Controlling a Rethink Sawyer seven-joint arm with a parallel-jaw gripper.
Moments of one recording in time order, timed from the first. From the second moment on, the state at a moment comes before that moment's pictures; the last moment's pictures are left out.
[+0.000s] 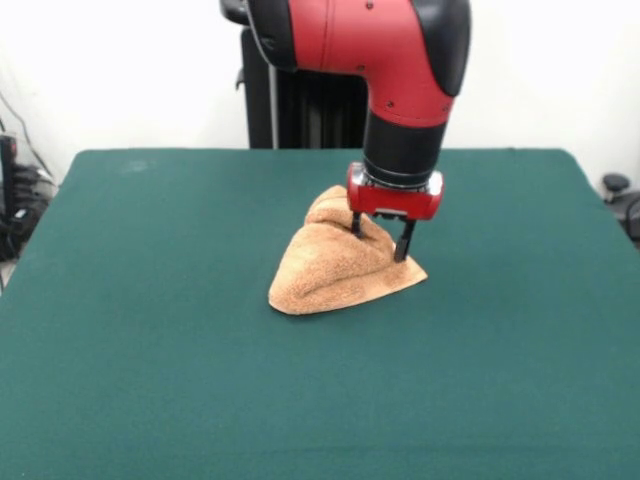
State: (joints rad) arm -0.09 -0.45 -0.04 1.70 -0.20 0.30 1.91
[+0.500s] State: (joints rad) arm -0.10 -0.45 -0.04 1.69 -0.22 0.30 1.91
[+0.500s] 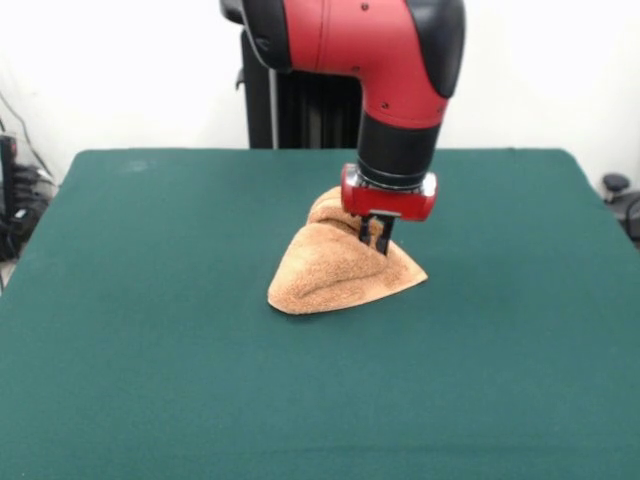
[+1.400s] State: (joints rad) arm -0.13 -0.49 -0.02 1.70 -0.23 0.36 1.91
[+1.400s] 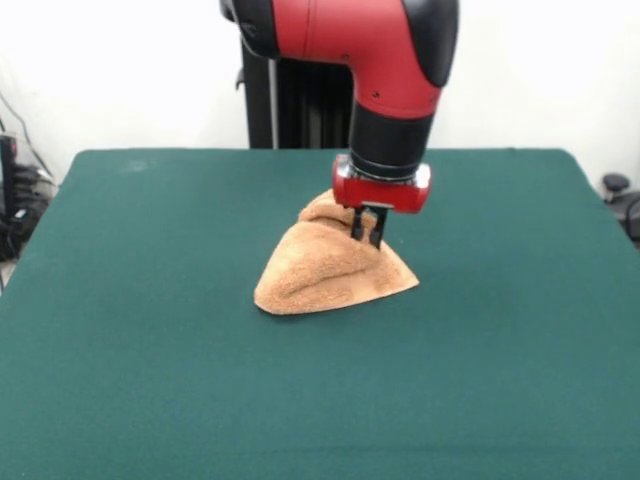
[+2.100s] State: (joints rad) arm -0.23 -0.60 0.00 1.69 -0.25 0.45 1.91
